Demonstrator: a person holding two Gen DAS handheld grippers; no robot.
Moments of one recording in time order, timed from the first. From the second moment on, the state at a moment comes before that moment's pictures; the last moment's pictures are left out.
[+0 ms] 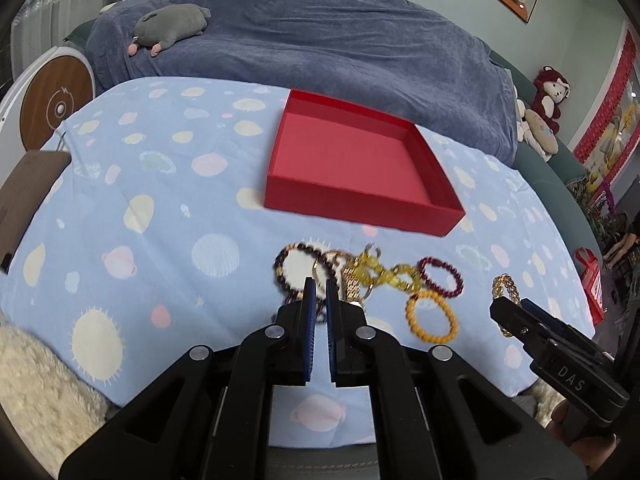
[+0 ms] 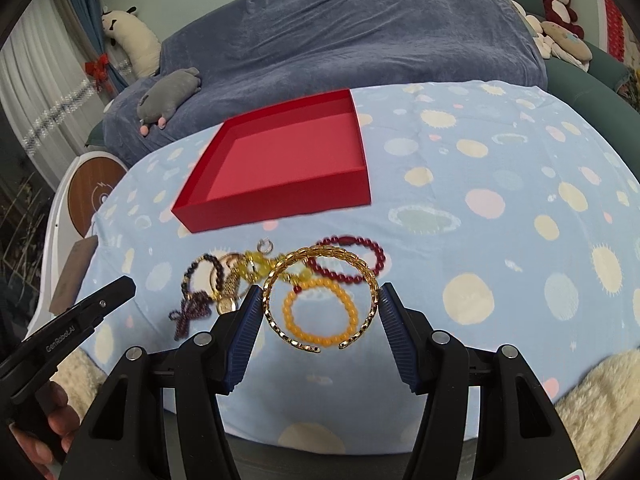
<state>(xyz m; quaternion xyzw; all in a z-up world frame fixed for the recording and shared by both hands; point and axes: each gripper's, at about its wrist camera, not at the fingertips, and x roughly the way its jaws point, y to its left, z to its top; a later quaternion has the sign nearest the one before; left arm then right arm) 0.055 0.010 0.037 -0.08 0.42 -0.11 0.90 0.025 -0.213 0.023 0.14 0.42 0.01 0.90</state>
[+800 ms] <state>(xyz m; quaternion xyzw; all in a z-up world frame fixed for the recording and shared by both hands) 0.202 -0.010 0.086 -0.07 0.40 -0.13 0.91 0.169 -0.229 0.070 0.12 0.38 0.04 0.91</state>
